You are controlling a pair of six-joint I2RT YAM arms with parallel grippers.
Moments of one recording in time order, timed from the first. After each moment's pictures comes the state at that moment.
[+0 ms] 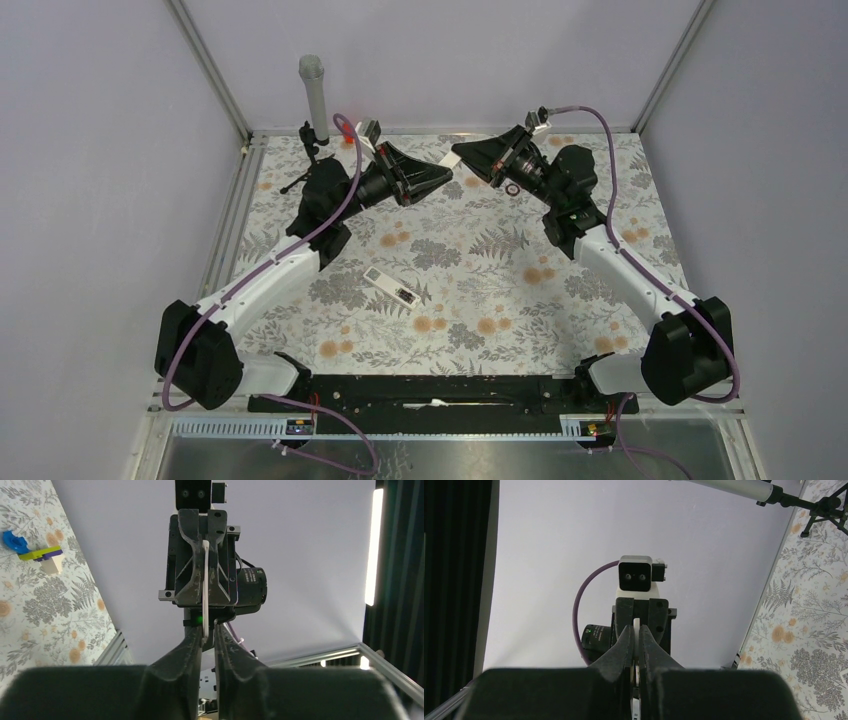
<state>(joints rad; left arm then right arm) -0.53 1.31 1.03 0.49 0.56 -1.51 0.41 1.36 1.05 0.52 -0.51 1.48</state>
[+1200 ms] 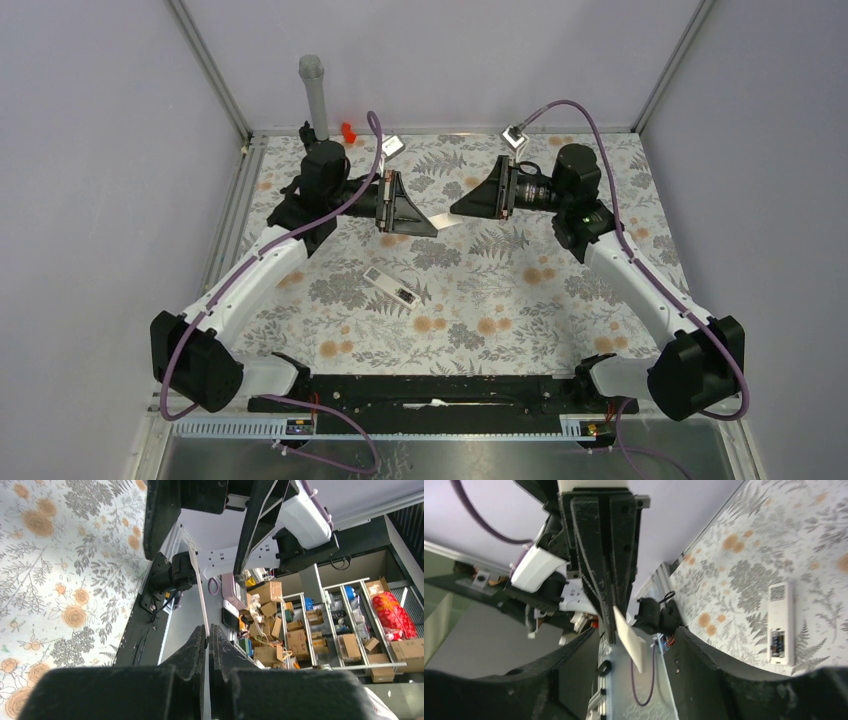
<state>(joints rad) -0.46 1.30 1.16 -0.08 1.13 -0.86 0.39 1.28 1.05 0.18 -0.98 0.95</state>
